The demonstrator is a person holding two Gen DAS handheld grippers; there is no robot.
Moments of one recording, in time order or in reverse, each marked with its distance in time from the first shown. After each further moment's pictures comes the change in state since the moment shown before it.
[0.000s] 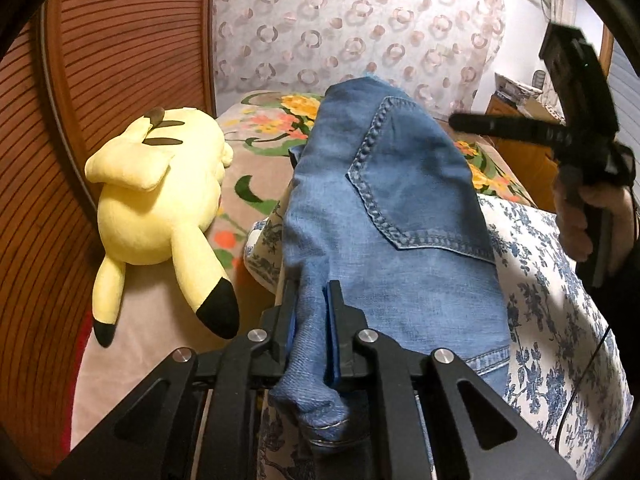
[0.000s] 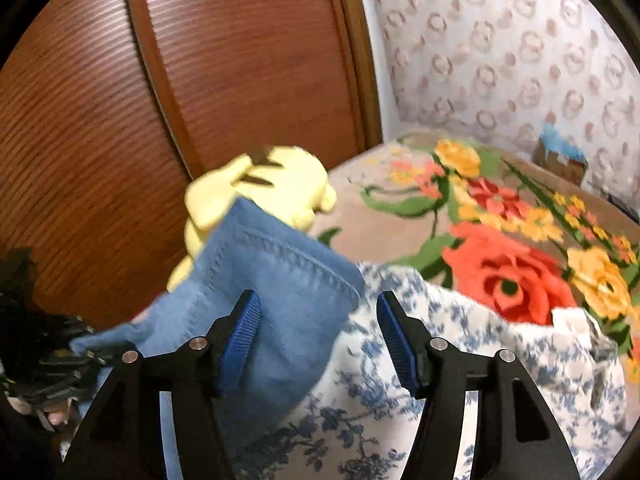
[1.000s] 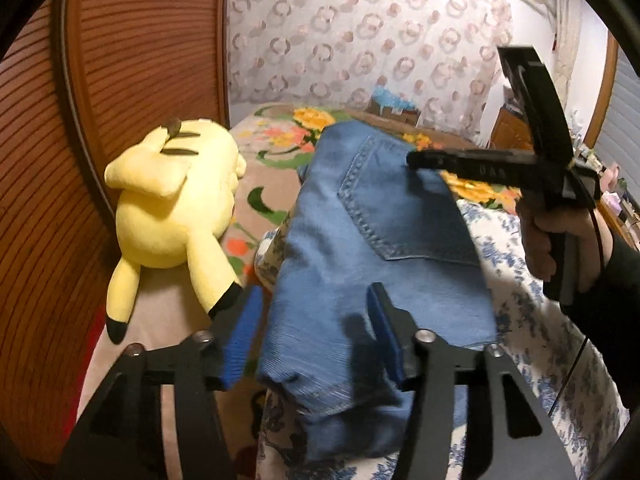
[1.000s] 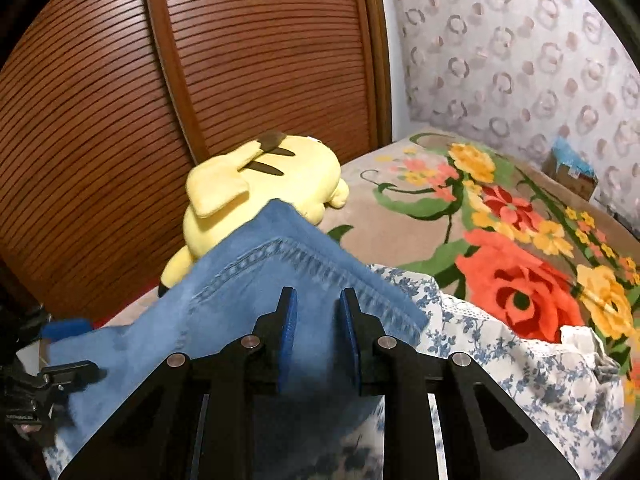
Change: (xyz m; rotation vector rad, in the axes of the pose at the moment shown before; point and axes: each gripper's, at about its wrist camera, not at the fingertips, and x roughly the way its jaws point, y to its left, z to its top) left arm -0.021 -0.005 -0.001 -0.018 -0.054 0.040; right arm 0.037 0.026 -0.003 -0.066 0.044 -0.022
